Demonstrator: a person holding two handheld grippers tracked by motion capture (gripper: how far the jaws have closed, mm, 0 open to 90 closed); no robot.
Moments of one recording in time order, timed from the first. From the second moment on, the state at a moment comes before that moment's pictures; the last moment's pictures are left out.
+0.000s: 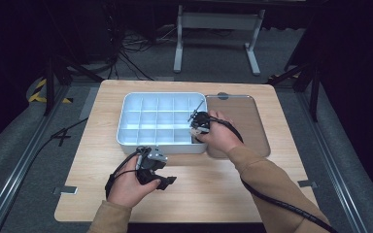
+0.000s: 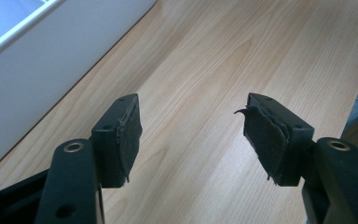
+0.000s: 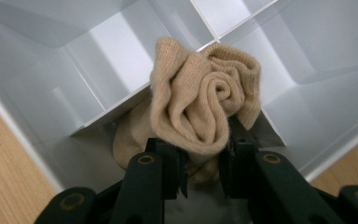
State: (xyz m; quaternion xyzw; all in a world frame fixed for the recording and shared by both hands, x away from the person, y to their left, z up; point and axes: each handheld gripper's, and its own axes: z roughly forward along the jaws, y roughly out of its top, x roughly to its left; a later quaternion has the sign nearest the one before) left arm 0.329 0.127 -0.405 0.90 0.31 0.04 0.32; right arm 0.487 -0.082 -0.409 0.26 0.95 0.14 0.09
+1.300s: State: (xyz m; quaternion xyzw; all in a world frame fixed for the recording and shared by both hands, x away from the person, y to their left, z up) left arm 0.330 0.124 -0.405 0.90 0.31 0.04 0.32; right arm 0.474 -0.104 -0.373 0.28 0.92 0.24 0.08
